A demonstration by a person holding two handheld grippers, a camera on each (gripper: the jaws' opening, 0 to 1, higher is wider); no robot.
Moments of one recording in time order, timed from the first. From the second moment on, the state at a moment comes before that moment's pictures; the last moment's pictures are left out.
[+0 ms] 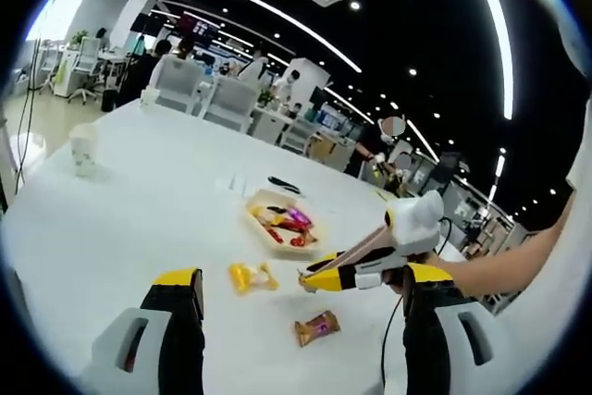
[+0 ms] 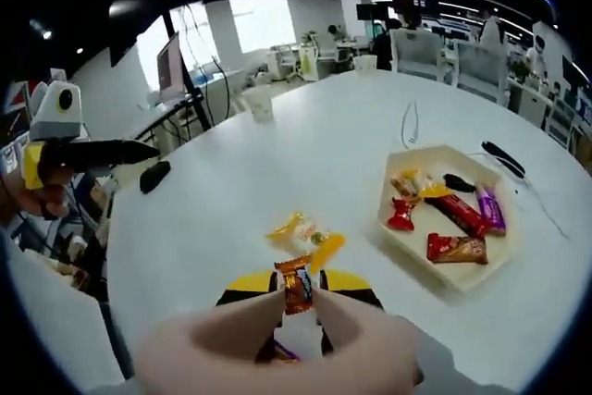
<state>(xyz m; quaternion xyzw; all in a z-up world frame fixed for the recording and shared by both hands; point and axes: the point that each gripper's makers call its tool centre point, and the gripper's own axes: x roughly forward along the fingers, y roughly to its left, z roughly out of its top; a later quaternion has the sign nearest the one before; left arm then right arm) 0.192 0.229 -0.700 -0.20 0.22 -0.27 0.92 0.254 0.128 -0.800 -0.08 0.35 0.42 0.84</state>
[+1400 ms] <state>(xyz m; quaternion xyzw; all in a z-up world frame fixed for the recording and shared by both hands) 0.200 0.195 -0.682 -0.18 0.22 -0.32 0.90 0.298 0.069 -0.701 0.04 0.26 0.34 0.90</state>
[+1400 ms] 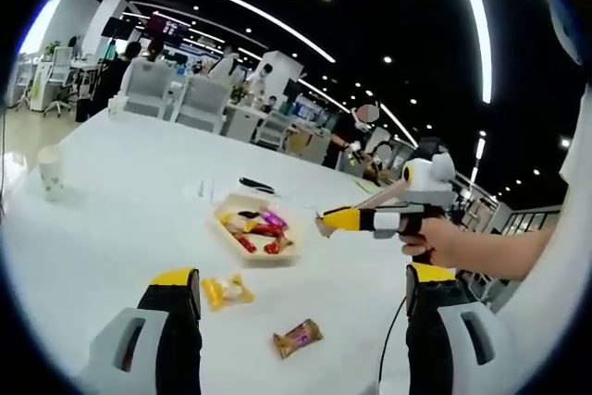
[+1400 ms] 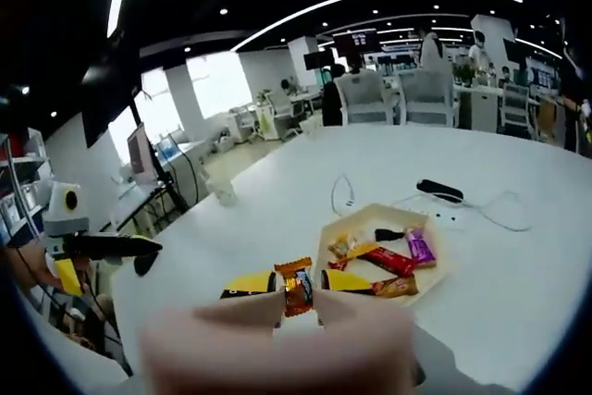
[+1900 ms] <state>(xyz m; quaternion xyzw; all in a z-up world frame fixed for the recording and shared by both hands) 0.196 0.195 -0.683 -0.17 0.22 -0.31 0.91 0.318 0.065 -0.681 0.05 0.23 0.33 0.91</state>
